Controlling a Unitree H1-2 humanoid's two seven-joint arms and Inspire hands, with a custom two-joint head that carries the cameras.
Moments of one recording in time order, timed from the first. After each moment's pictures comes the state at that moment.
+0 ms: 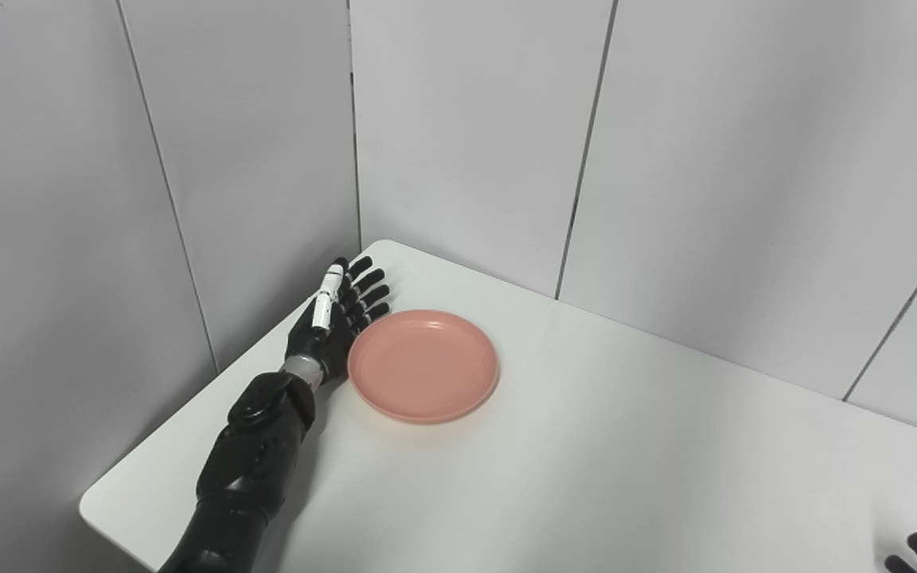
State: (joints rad) left arm -0.44 0.37 0.40 0.52 -0.52 0.10 -0.16; right arm -0.10 -0.07 -0.10 -0.12 0.19 0.20 0.03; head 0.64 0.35
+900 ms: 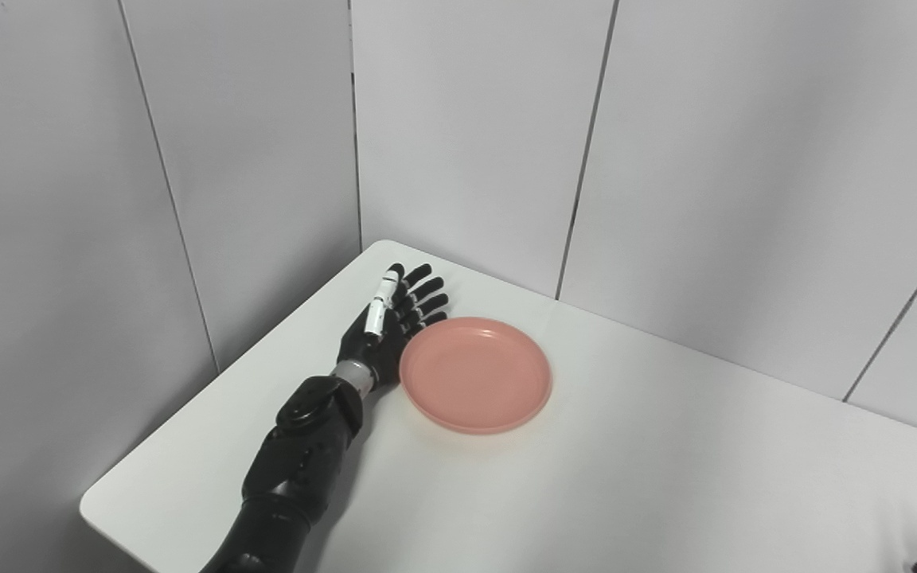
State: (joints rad) left arm -0.48 0.28 0.32 0.50 -0.51 0.12 -0.17; right arm -0.10 -0.06 -0.09 -0.13 0.19 0.20 0.02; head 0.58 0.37
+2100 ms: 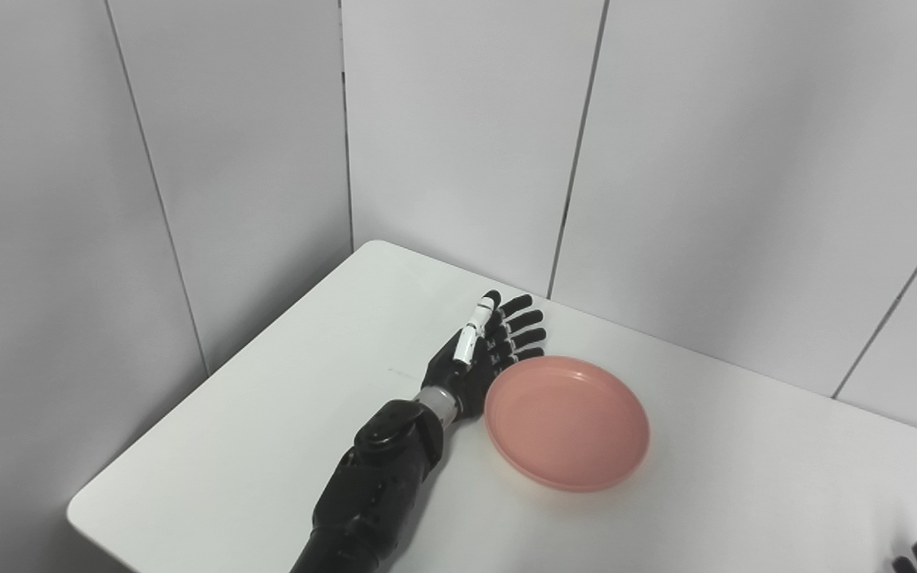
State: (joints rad) left arm -0.49 0.10 0.22 0.37 -0.45 0.22 -0.12; right arm -0.08 -0.03 -0.06 -0.18 0.17 0.22 0.02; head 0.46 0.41
